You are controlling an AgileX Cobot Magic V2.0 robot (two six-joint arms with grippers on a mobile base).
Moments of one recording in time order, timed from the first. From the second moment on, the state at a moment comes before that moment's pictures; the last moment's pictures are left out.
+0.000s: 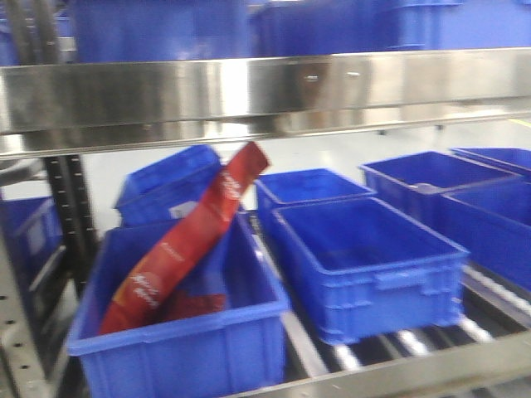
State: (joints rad) left arm -0.47 1.57 -1.87 0.16 0.94 -0.27; right arm 0.34 1.51 -1.75 0.06 0.77 0.11
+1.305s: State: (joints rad) left arm -0.47 1.57 -1.87 0.16 0.94 -0.27; right arm 0.34 1.51 -1.75 0.06 0.77 0.11
